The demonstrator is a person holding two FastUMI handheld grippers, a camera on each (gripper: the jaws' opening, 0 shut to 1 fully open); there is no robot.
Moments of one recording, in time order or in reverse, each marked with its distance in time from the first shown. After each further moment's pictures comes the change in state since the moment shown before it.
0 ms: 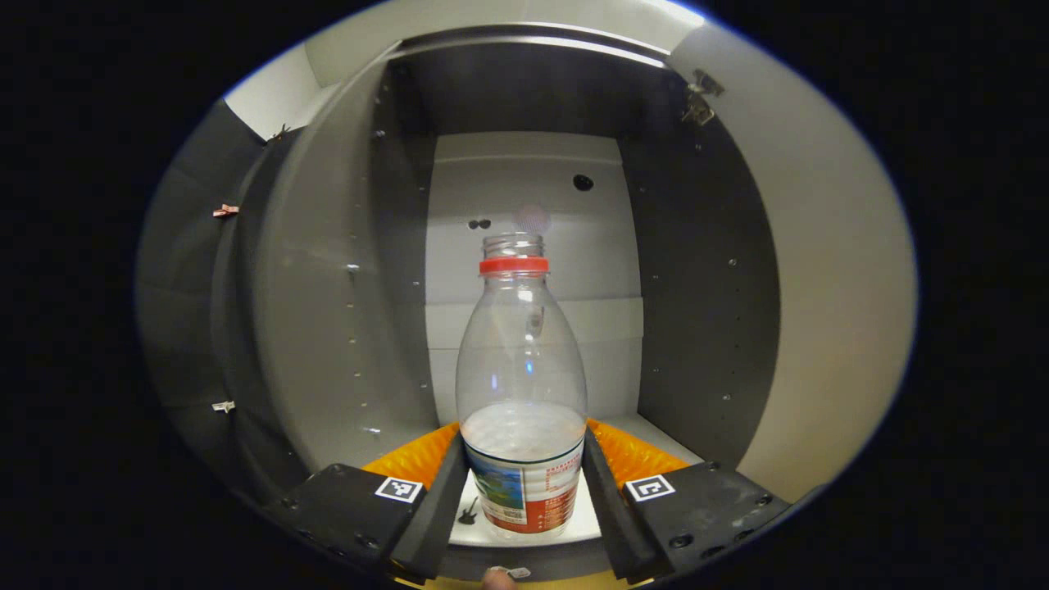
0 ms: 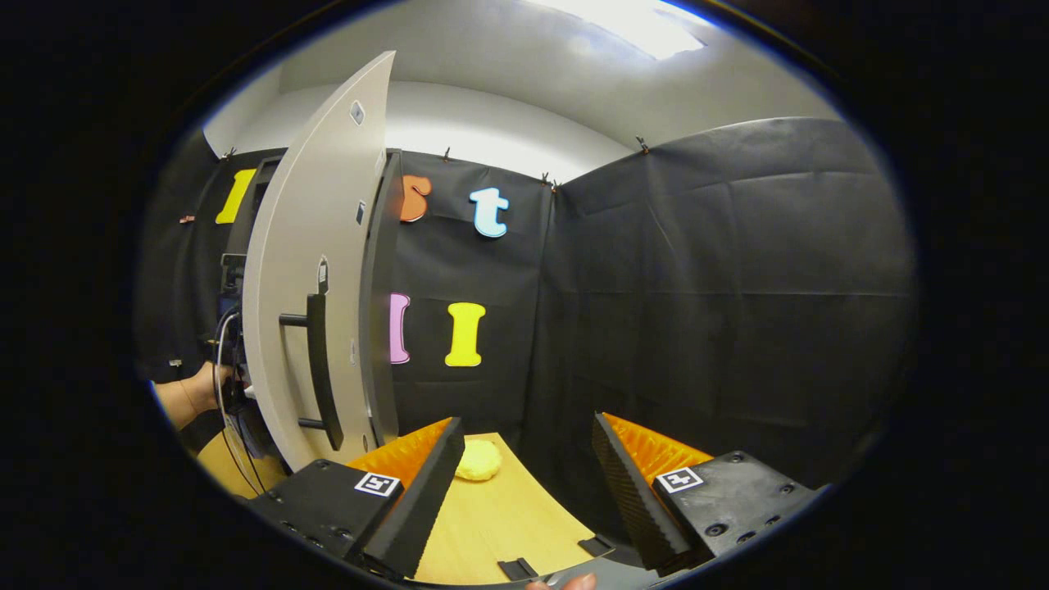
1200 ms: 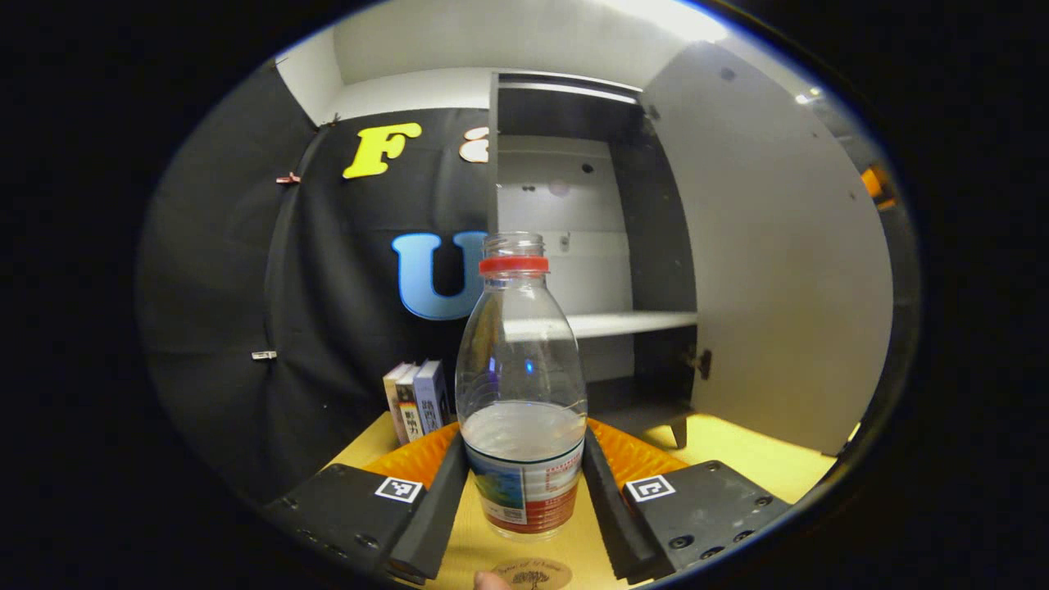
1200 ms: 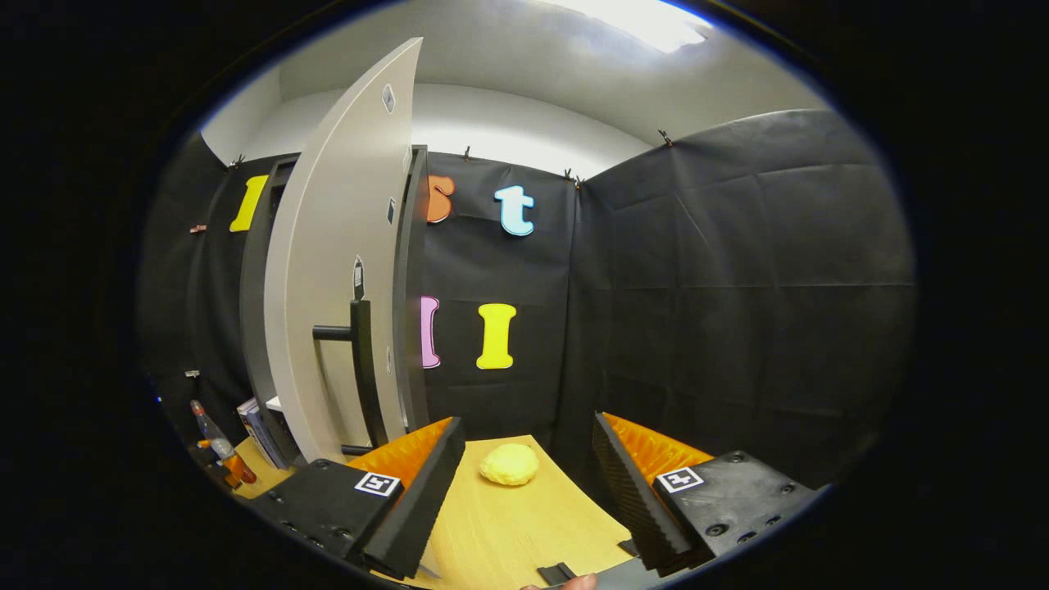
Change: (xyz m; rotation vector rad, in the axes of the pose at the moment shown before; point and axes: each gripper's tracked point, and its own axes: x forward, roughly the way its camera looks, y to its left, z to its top) left arm -0.240 0.082 -0.224 0.022 0.036 -0.062; right arm 0.012 0.049 -0.003 0.024 0.008 0.049
